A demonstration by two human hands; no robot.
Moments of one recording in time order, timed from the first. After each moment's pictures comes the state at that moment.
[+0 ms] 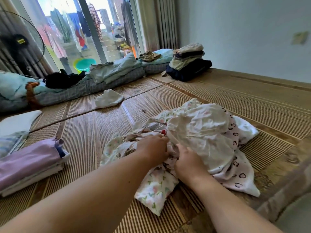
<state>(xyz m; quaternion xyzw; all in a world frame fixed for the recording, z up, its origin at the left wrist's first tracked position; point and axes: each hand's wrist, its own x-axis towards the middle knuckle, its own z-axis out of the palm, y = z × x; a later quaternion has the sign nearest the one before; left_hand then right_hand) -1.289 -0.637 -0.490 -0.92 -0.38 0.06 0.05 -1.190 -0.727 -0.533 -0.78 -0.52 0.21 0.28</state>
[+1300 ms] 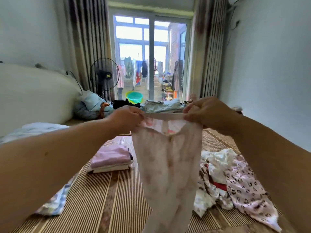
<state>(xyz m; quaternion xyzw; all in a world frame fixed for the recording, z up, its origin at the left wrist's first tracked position) -1.571 -0.786 -0.244 -0.72 -0.51 -0.39 -0.27 -1.334 -0.833 -0.223 -0.54 -0.69 0.21 0.43</state>
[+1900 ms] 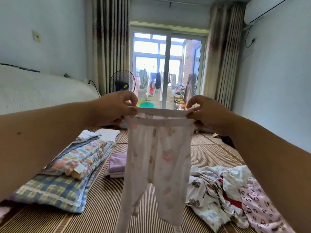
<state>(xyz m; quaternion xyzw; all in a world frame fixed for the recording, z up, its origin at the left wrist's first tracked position) -1.666 -0.841 -0.182 -0.75 -0.45 -0.39 -0.29 -1.394 -0.840 -0.187 -0.48 -0.71 0.27 0.45</state>
